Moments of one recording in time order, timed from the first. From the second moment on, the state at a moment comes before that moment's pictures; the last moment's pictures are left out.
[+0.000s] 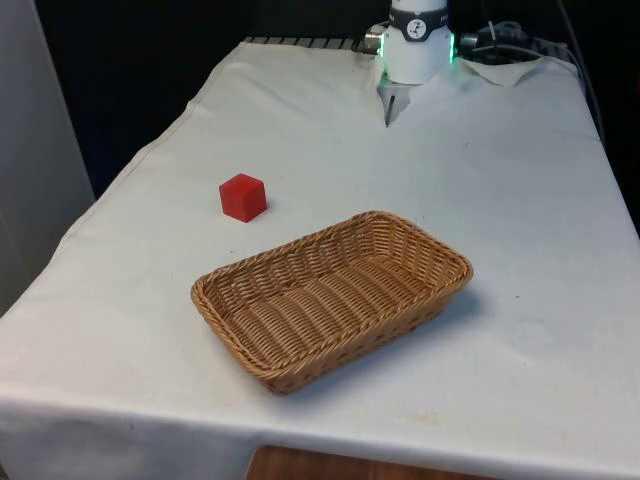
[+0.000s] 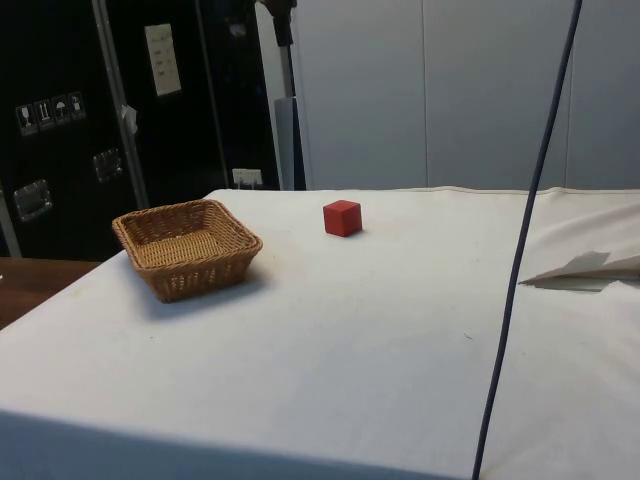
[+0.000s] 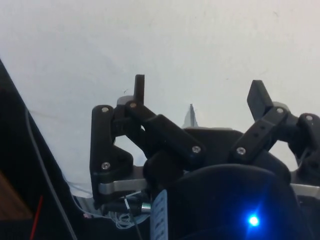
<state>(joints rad) 0.19 0.06 -0.23 -1.83 -0.01 1.83 0.12</state>
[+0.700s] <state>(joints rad) 0.19 0.06 -0.23 -1.85 -0.07 1.88 0.22</state>
